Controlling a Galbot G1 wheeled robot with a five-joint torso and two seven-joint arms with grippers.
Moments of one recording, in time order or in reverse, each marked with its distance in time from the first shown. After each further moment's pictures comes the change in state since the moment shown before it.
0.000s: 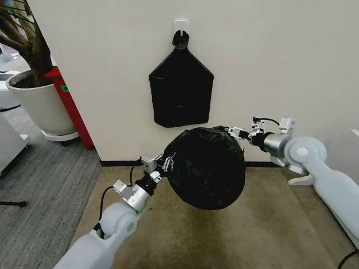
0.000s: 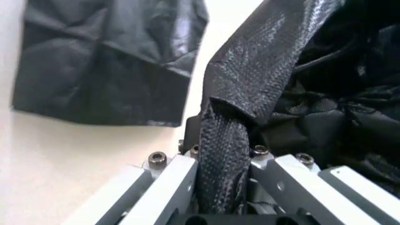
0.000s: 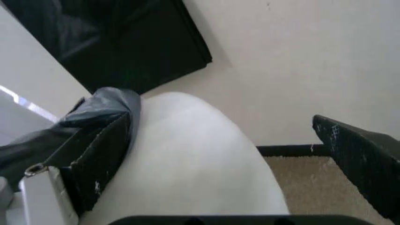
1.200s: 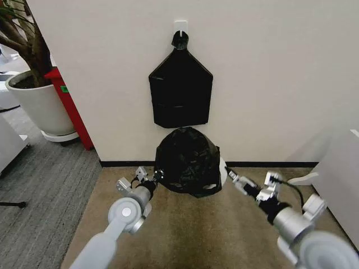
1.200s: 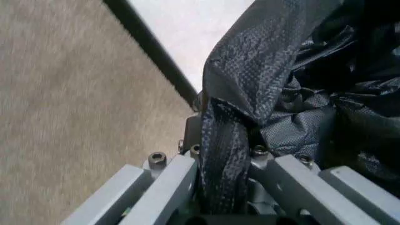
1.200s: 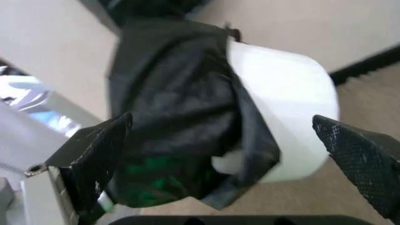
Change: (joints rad) left arm -0.039 -0.084 -0.026 0.028 -0.895 0.333 -0.687; right arm -0.925 0.475 0.297 0.510 -0.520 0.210 -0.110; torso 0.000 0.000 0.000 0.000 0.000
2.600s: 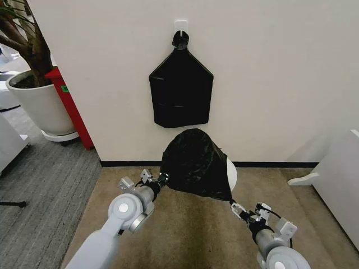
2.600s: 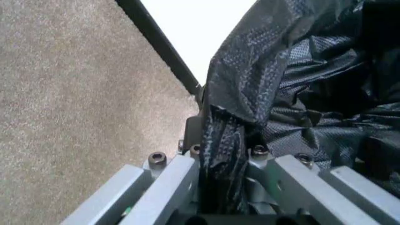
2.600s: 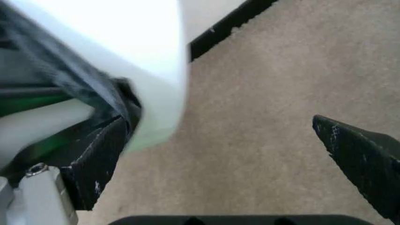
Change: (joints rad) left arm -0.005 -0.012 0.007 -0.079 -0.035 0.025 -0.109; right arm 0.034 0.111 -0.066 -0.265 -0.134 0.050 0.113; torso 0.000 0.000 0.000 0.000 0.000
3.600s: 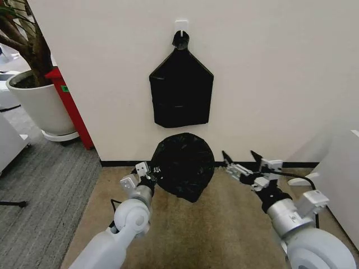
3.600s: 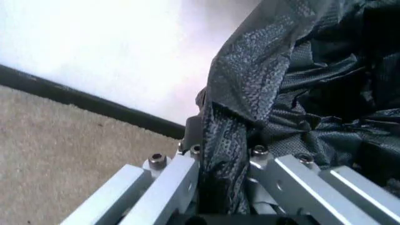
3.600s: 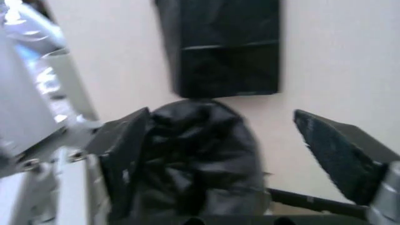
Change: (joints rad) left arm -0.001 0.021 0.093 0.039 0.774 -0.033 0.103; right arm 0.244 -0.365 -0.153 0.339 -0.235 -0.029 -0.077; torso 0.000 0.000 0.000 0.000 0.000
